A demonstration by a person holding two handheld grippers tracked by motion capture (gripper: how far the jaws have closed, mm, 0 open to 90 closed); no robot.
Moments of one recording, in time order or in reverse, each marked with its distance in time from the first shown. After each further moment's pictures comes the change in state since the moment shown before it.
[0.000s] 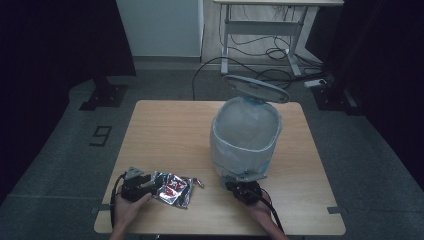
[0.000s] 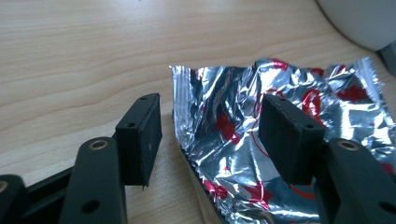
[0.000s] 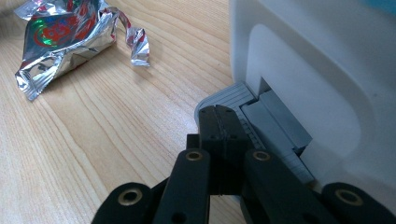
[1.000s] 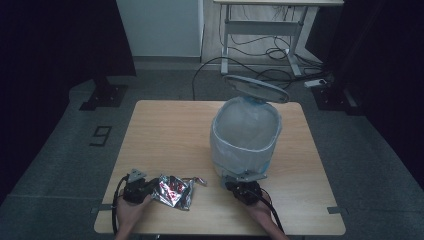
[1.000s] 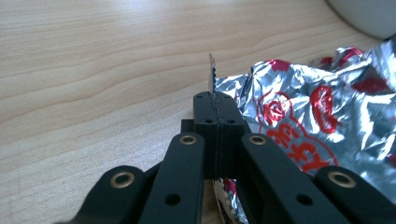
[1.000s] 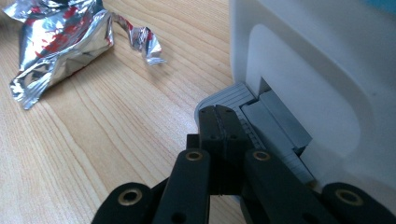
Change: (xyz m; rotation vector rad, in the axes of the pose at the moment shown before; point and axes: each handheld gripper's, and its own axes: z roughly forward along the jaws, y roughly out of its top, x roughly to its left) left arm -0.005 -0.005 -0.002 -0.018 0.010 0.022; right arm 0.000 0.000 0.000 -0.002 0.001 0.000
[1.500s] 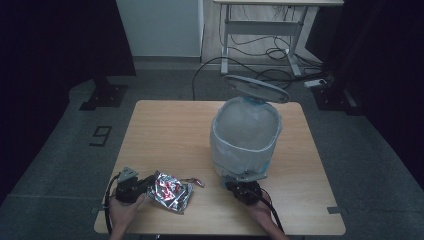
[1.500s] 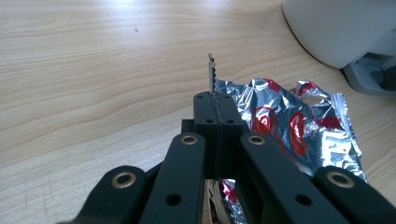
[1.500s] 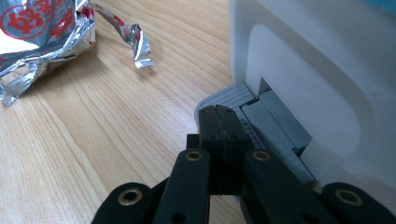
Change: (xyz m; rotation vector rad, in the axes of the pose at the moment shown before) left arm 0.002 0.010 -0.028 -0.069 -0.039 -0.024; right arm 0.000 0.000 0.000 0.000 0.000 -0.001
